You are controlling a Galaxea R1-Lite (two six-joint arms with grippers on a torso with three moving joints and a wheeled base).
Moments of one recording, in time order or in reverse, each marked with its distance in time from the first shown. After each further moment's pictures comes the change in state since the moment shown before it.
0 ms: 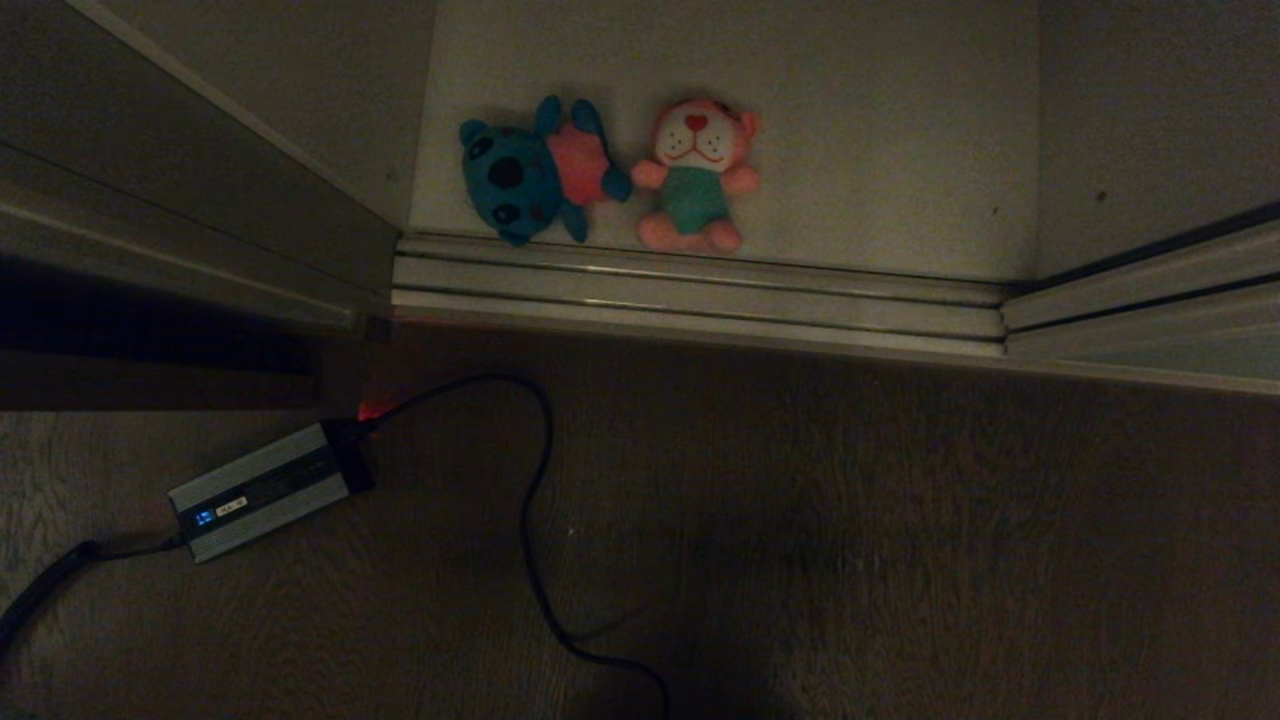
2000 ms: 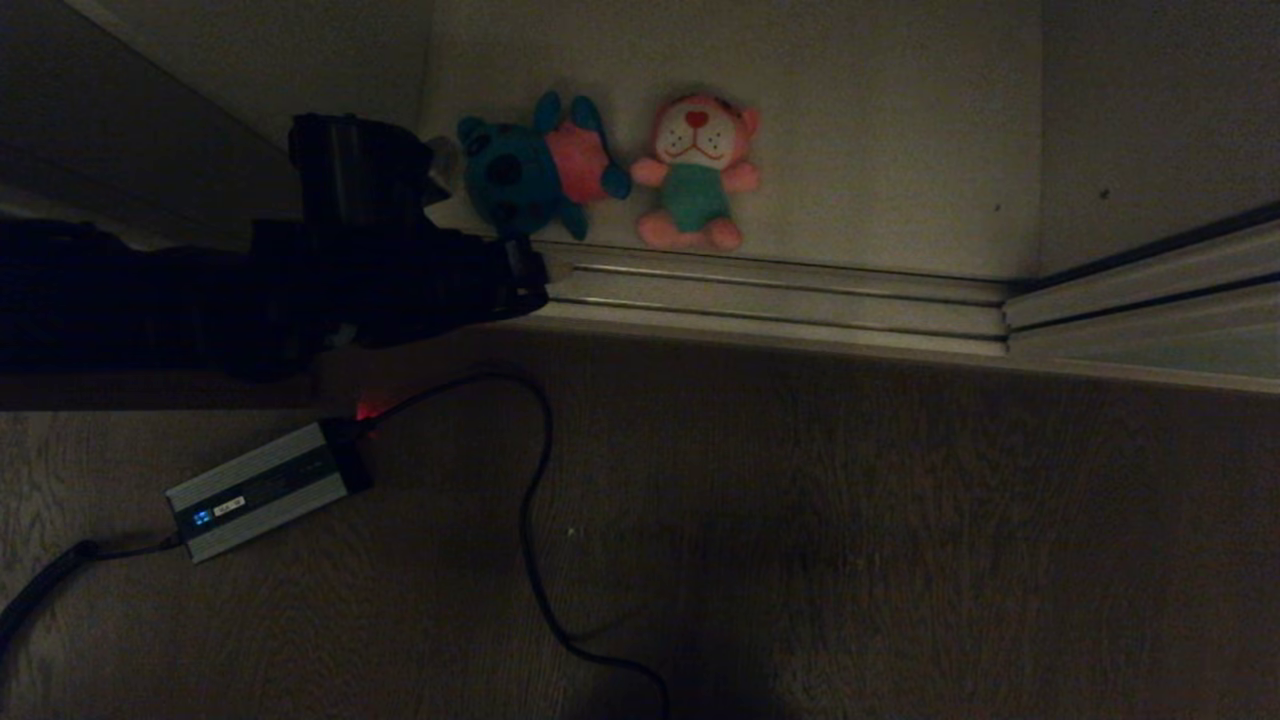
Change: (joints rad) left arm -0.318 1.610 -1.164 -0.245 0.083 -0.363; right arm 0.000 0.000 0.000 0.000 -0.001 0.000
